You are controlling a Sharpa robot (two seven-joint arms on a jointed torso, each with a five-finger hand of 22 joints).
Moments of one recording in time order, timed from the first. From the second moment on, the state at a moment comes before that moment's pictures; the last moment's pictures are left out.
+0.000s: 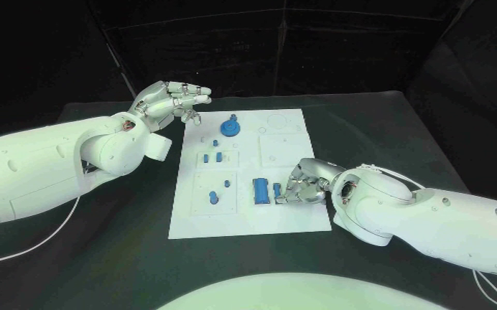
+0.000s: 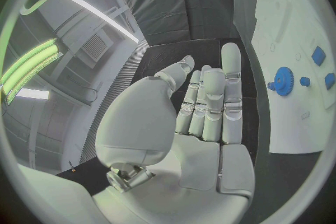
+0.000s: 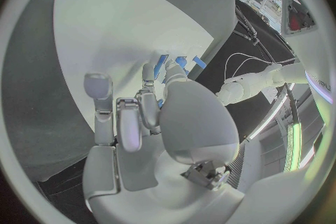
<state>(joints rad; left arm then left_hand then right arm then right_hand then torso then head) 1.29 -0.91 -0.18 1.46 -0.02 -0.10 0.42 1.30 -0.09 0.39 -0.09 0.06 1.01 0.18 0.15 0.07 1.03 0.10 0.36 0.08 1.23 0.02 1.12 0.56 0.17 1.25 0.11 0.58 0.63 0.96 -0.90 -0.02 1.83 -1.37 -0.28 -0.52 1.27 -0.05 -0.12 0.24 0.27 1.08 0.06 0.37 0.30 1.42 -0.02 1.30 1.28 1.47 -0.08 1.52 1.31 0.14 1.26 0.03 1.19 0.76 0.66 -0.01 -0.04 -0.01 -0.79</state>
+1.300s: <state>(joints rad) 1.28 -0.89 -0.18 1.43 0.01 -0.12 0.44 1.30 -0.08 0.38 -0.10 0.06 1.00 0.18 0.17 0.07 1.01 0.11 0.37 0.07 1.10 0.03 0.98 0.42 0.17 1.16 0.12 0.50 0.58 1.05 -0.89 -0.02 1.53 -0.59 -0.38 0.19 1.47 0.05 -0.14 0.16 0.27 0.86 0.21 0.18 0.18 0.89 0.15 0.39 0.42 1.04 0.09 0.38 0.41 0.17 0.83 0.19 0.50 0.17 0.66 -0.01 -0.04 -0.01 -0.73</state>
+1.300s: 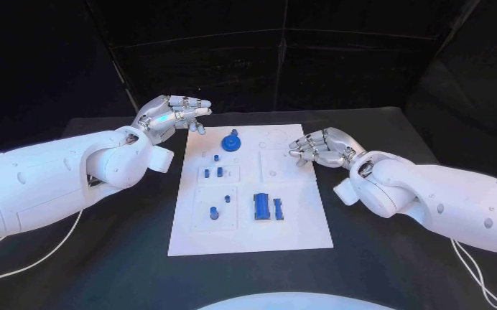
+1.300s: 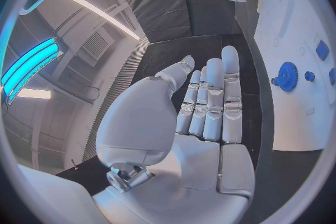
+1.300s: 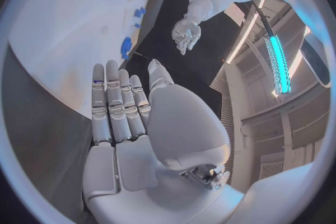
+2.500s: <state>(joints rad) 1.09 -0.79 -0.03 1.53 0.04 -0.53 0.49 0.49 0.00 0.14 0.00 0.01 0.35 0.01 0.01 0.00 0.37 0.03 0.02 0.00 0.35 0.02 0.12 0.01 0.05 0.29 0.09 0.01 0.12 1.05 -0.78 0.00 1.55 -0.11 -0.65 0.46 0.54 0.00 -0.01 0.00 0.10 0.37 0.06 0.01 0.00 0.38 0.02 0.05 0.00 0.40 0.01 0.01 0.01 0.07 0.32 0.10 0.11 0.00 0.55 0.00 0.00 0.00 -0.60</state>
